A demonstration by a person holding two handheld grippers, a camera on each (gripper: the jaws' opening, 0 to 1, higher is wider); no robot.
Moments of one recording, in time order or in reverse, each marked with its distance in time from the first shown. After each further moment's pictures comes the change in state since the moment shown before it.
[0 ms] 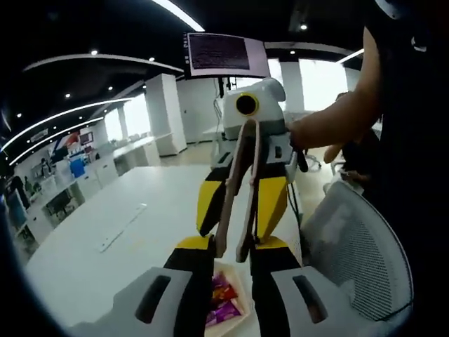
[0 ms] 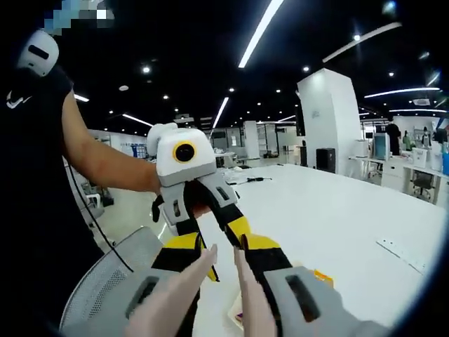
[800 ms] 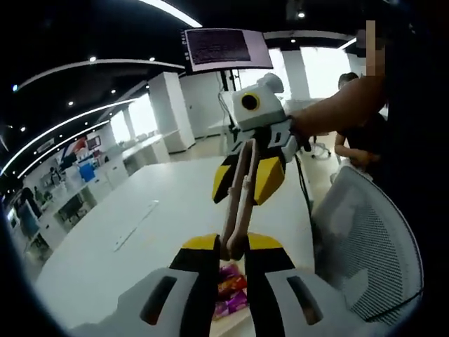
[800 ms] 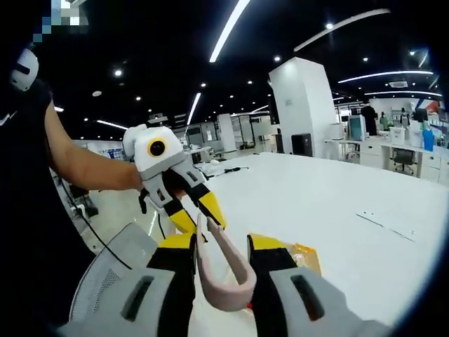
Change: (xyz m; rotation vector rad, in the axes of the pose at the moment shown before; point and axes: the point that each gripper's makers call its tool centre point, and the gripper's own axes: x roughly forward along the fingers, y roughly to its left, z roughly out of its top) left arm -0.003 0.007 -0.014 0.083 0.059 0.078; right arm -0.043 -0.023 -0.023 0.093 0.025 -0.168
